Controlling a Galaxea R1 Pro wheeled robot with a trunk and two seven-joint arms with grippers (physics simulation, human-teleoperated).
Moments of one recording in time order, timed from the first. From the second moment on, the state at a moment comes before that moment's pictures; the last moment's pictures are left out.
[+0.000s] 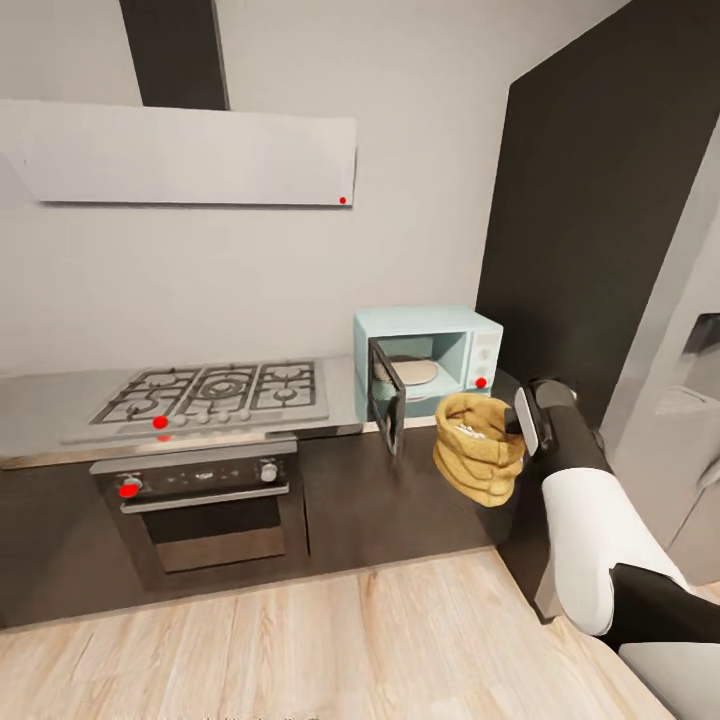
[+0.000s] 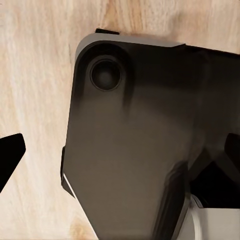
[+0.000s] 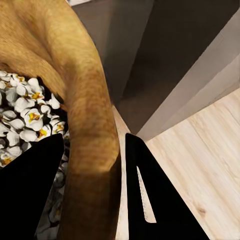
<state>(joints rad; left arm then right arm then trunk) 0.00 -0.02 0.01 -0.04 0.15 -0.12 0.01 -1.08 0.00 -0.26 -0.84 0.20 1.04 -0.26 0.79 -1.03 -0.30</state>
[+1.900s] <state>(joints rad) 0.00 -0.02 0.02 -0.04 0.16 -0.12 0.01 -1.08 0.00 -0.22 -0.98 0.19 1.04 -0.26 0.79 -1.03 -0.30</state>
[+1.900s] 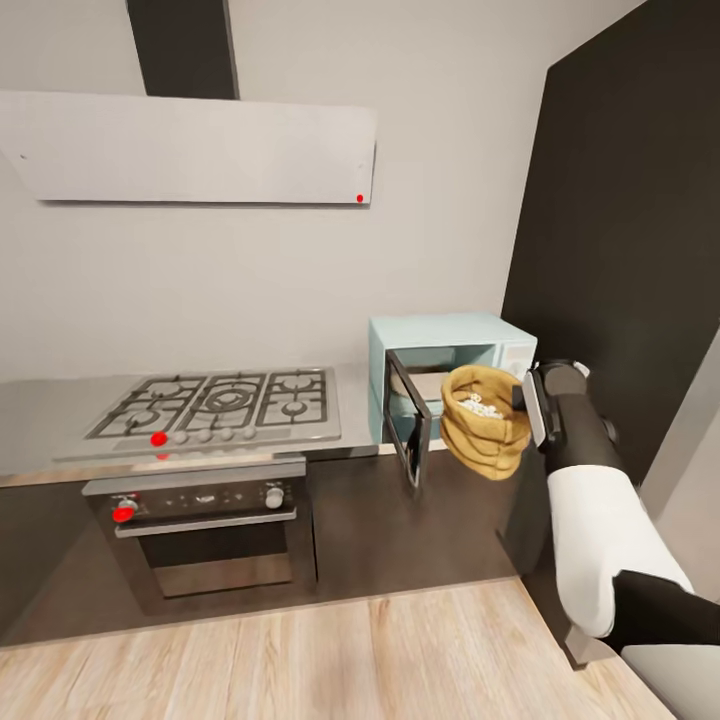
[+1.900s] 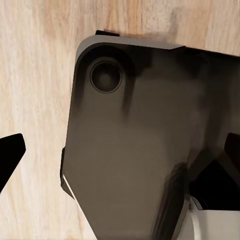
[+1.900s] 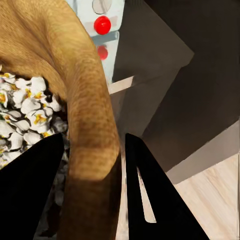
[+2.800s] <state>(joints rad) 0.00 -0.02 0.02 -0.04 0.16 -0.12 0.01 -1.08 -0.01 -0.13 -0.97 0.20 1.04 -0.26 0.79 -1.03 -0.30</state>
